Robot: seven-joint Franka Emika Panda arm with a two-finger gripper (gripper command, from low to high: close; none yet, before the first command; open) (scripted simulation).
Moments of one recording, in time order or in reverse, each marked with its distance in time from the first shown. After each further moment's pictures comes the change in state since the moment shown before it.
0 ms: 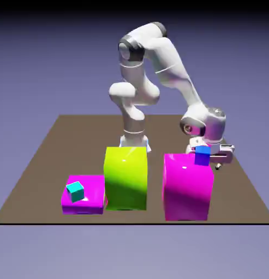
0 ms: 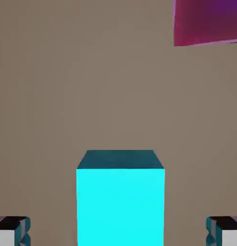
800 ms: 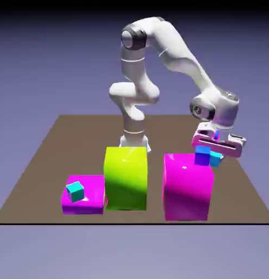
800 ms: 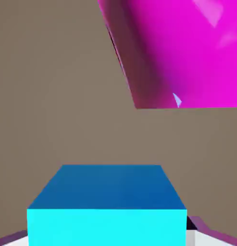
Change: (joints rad) arm -0.146 -0.341 0.162 0.217 0.446 -0.444 0.098
